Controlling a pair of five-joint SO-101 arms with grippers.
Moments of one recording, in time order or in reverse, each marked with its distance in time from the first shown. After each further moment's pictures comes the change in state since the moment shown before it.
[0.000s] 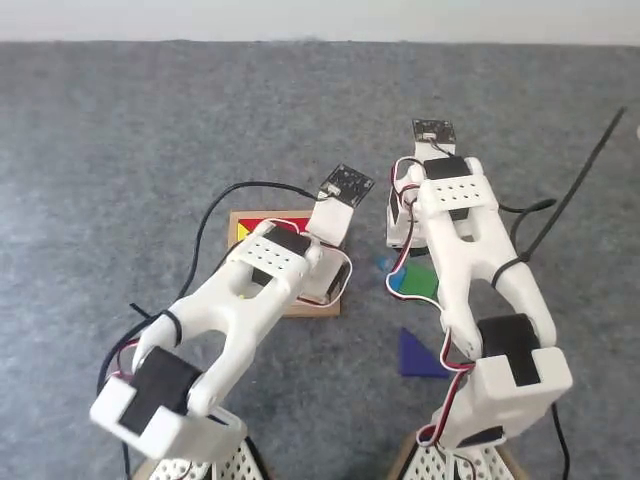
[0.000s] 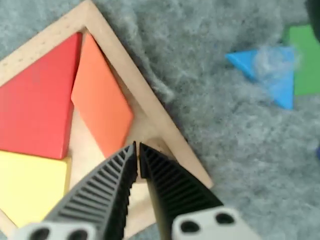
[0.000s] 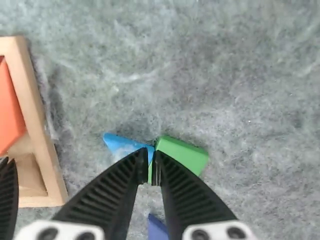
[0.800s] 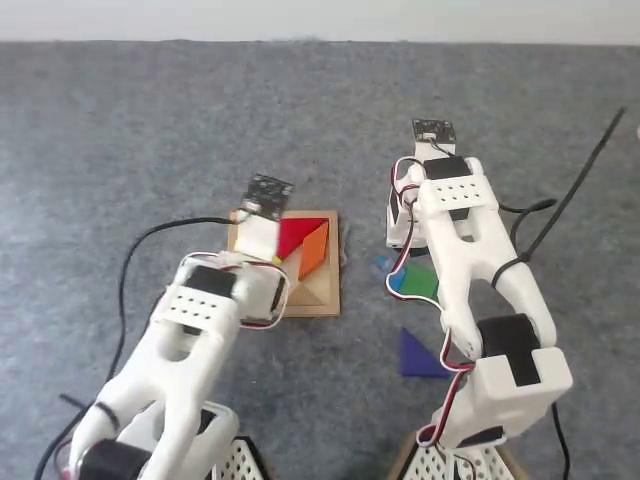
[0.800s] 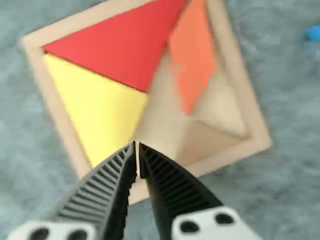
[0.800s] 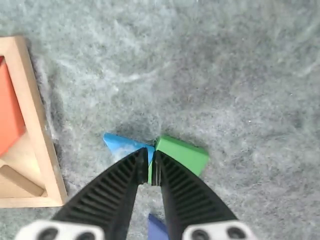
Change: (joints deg) left arm -11.0 -28.4 22.2 -2.0 -2.5; right arm 0.0 0.0 0.0 0.0 0.0
